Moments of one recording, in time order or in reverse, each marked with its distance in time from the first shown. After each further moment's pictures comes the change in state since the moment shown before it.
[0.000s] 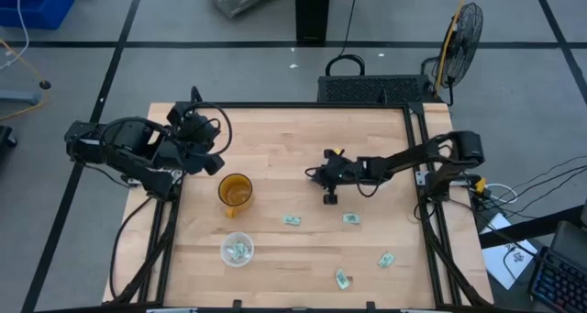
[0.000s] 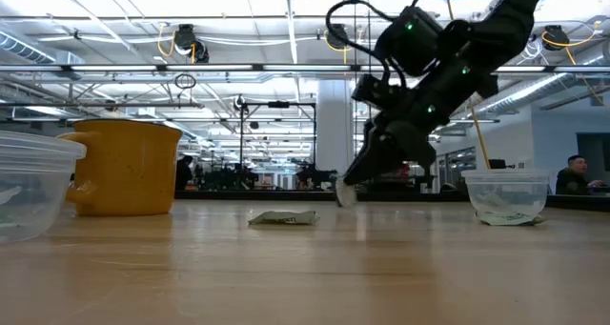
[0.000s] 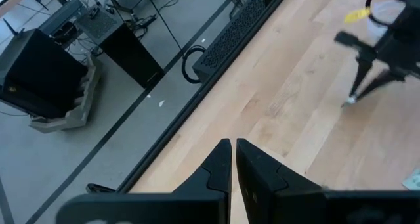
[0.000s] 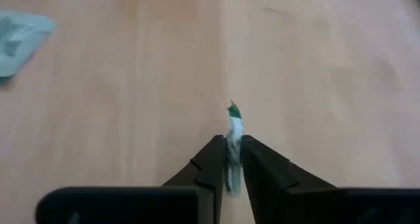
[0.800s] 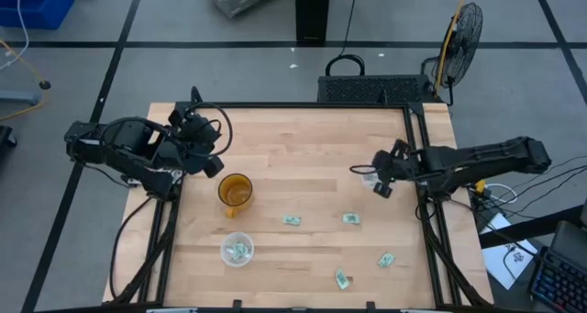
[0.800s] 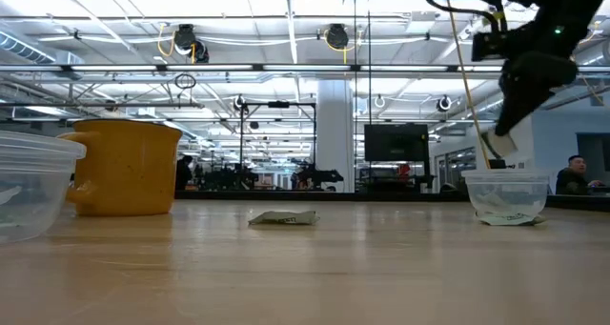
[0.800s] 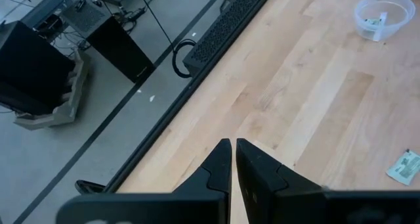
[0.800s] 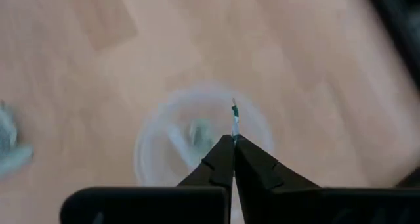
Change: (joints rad) left arm 0.000 0.000 0.000 0.000 0.046 -0.003; right arm 0.131 -0.731 -0.007 -1.226 0.248 0.623
